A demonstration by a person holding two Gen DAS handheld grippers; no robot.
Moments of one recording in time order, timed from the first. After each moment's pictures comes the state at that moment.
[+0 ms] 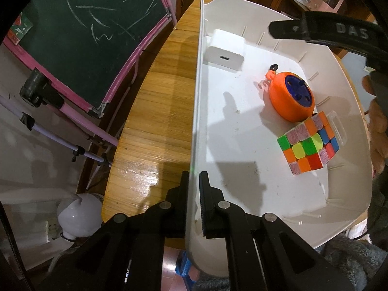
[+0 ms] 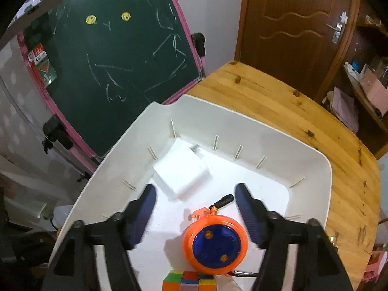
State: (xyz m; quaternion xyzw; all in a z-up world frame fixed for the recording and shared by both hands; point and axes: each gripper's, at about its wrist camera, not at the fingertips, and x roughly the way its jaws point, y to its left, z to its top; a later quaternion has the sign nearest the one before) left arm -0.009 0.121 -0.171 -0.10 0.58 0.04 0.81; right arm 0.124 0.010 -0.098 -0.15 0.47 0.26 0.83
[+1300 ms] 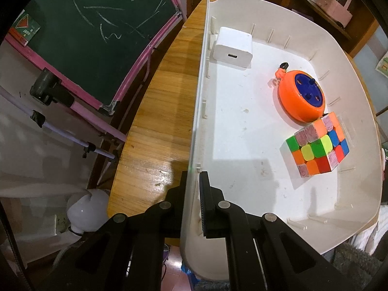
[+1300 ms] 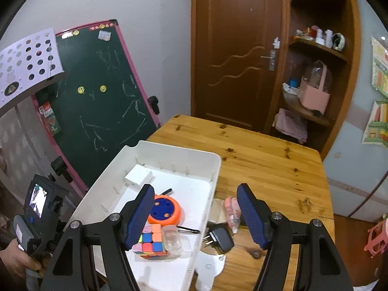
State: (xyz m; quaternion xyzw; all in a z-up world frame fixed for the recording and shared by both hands) left arm -0.005 0.112 -0.171 -0.08 0.59 0.08 0.80; right arm 0.020 -0.131 0.003 -0.08 0.33 0.17 0.93
